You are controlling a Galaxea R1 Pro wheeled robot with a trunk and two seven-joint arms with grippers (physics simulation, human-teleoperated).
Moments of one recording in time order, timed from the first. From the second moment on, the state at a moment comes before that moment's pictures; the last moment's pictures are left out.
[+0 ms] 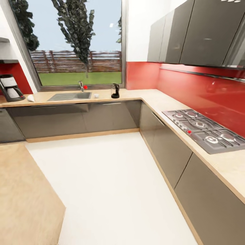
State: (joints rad) left arm 0.00 0.00 0.02 0.00 -0.01 -0.12 0.00; right arm 0.00 0.05 0.00 -0.07 0.00 -0.03 0.00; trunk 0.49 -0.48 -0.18
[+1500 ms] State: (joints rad) left arm -0.16 0.06 0.03 -0.25 0.03 -0.17 0.00; right arm 0.00 -0.02 0.00 -0.63 0.01 -0.05 0.00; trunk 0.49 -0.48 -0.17
